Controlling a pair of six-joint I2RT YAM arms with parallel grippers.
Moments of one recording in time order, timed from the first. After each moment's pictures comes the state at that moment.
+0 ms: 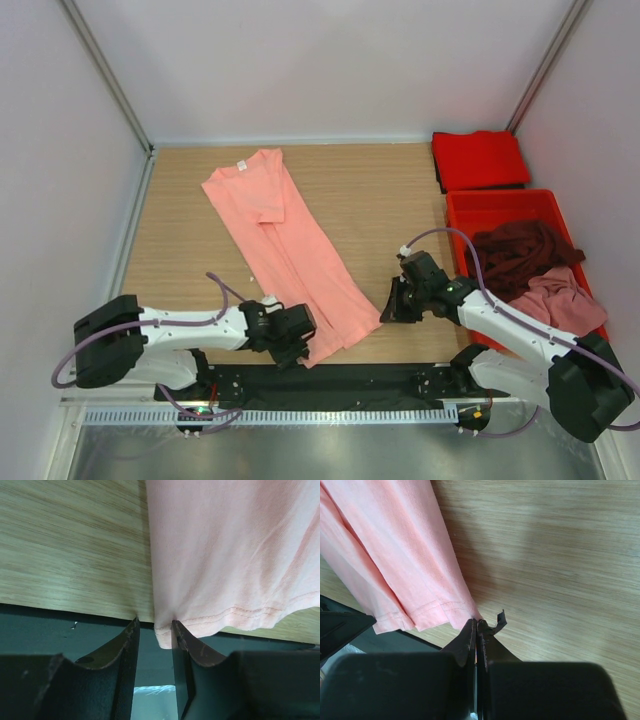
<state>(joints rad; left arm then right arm) -1.22 1.30 0.60 -0.61 -0.10 -1.73 0.60 1.04 0.50 -0.50 -0.21 0.71</state>
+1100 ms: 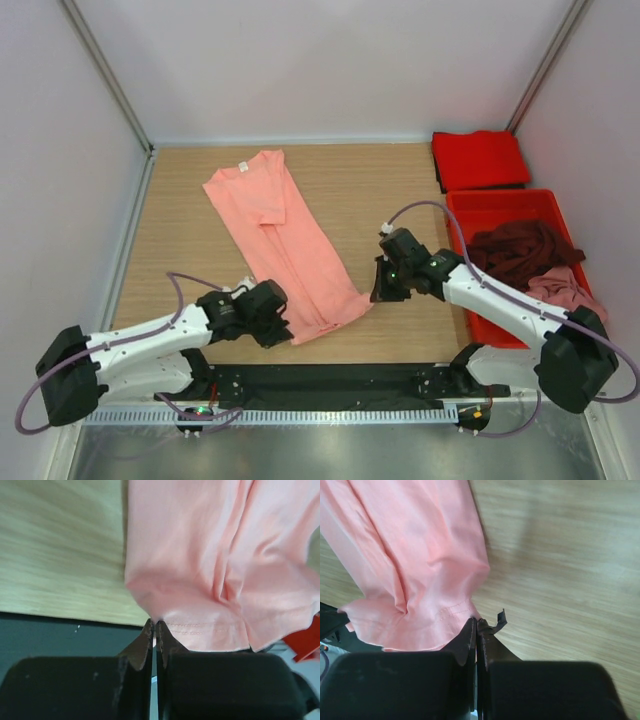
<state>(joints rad) -1.06 1.04 0.56 -0.66 -0.10 -1.67 0.68 1.17 0.73 -0.61 -0.09 0.68</state>
